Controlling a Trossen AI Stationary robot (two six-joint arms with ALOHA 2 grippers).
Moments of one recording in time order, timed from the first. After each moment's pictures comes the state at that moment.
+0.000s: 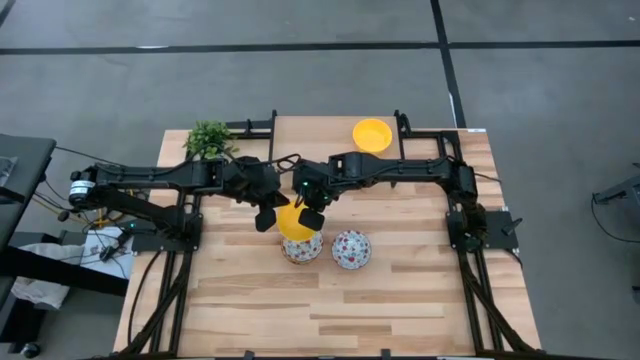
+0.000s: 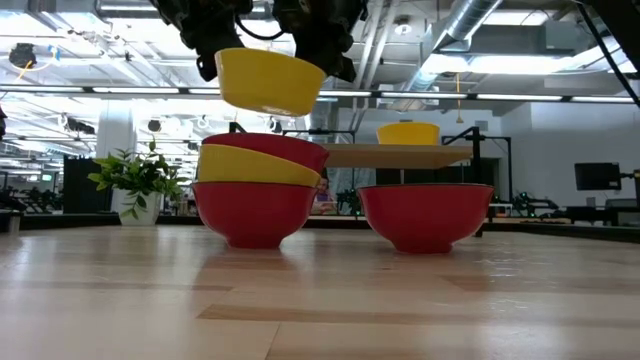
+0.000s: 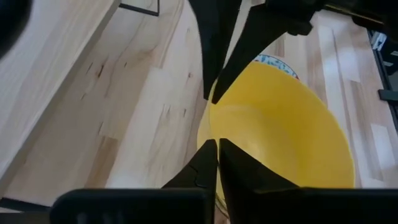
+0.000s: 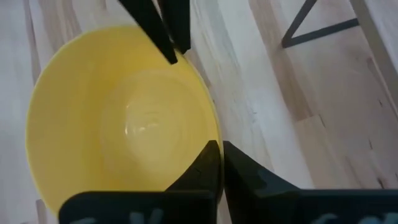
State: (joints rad) left arm 0.07 1.19 0.97 -0.49 0.02 -0.11; right arm -0.03 2.05 2.01 -1.02 -0.02 0.20
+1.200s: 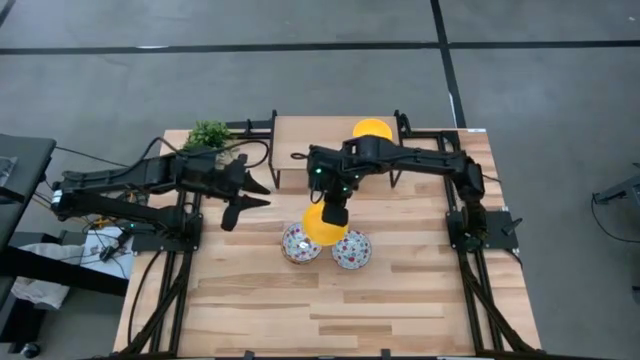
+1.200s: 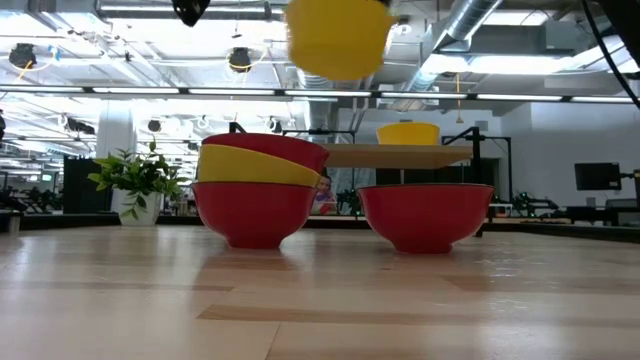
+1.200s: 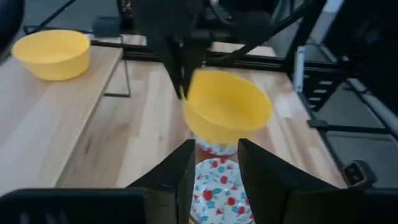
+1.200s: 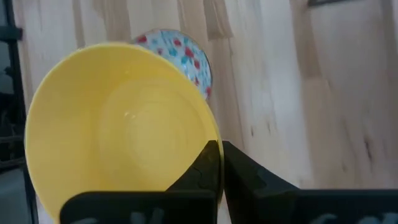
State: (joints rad) left arm 0.05 0.90 0.97 -0.48 0.15 0.00; right arm -0.07 1.99 2.13 -1.34 -0.16 0.04
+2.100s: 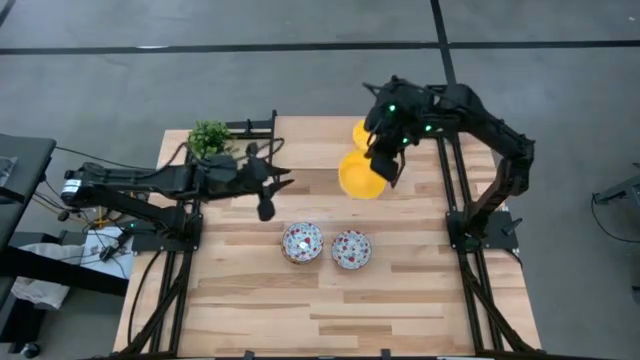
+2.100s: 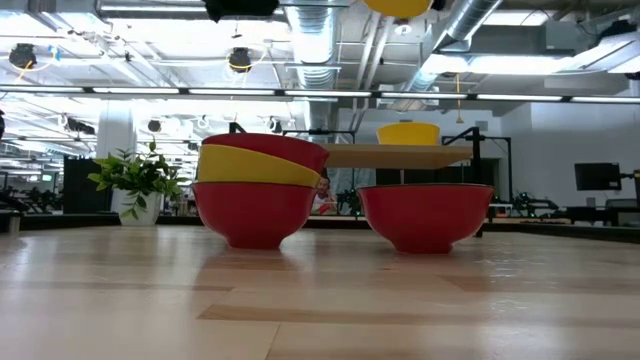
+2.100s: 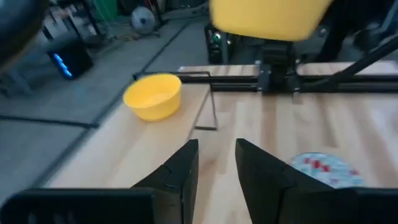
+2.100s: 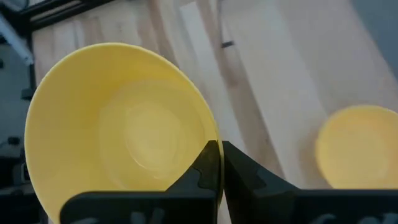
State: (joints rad) left arm -0.05 1.08 0.97 -0.18 -0.35 0.13; right arm -0.29 1.65 2.15 -1.48 -0.16 0.02
